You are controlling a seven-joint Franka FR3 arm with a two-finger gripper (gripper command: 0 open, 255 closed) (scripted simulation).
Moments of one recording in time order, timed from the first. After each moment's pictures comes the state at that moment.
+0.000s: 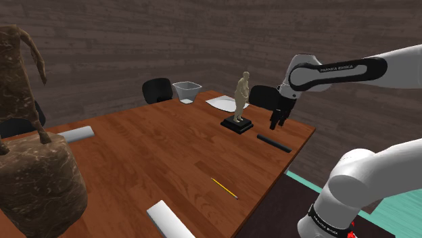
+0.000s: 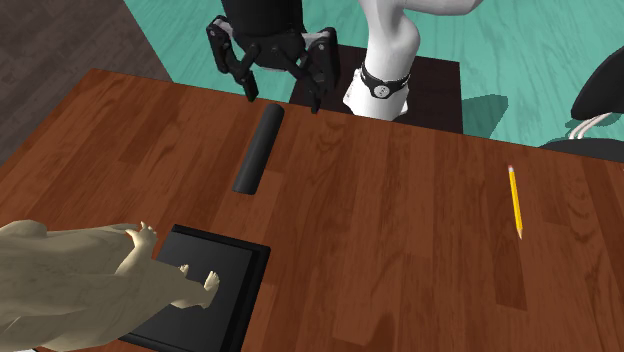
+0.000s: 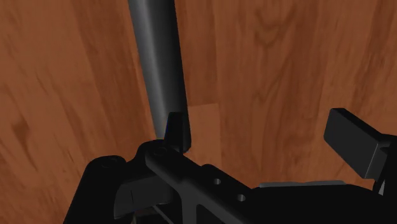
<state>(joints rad) -0.13 -0.67 -0.34 -2.59 -0.13 1.96 -0.26</state>
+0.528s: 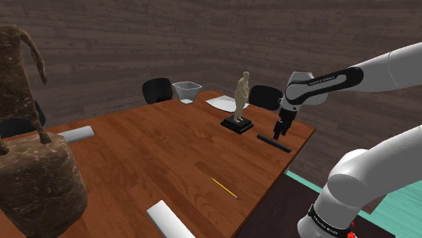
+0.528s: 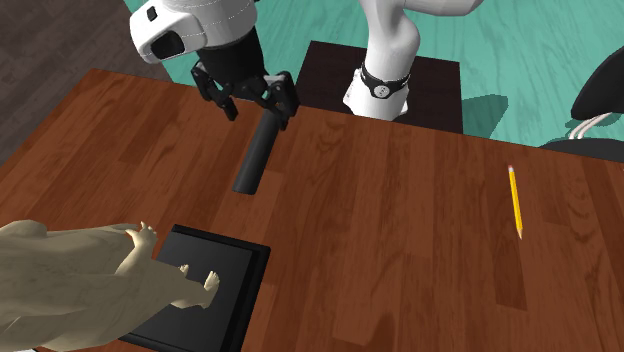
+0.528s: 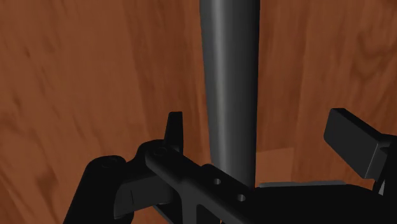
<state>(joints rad) -0.16 -0.51 -0.48 -2.64 -0.18 2.13 -0.40</state>
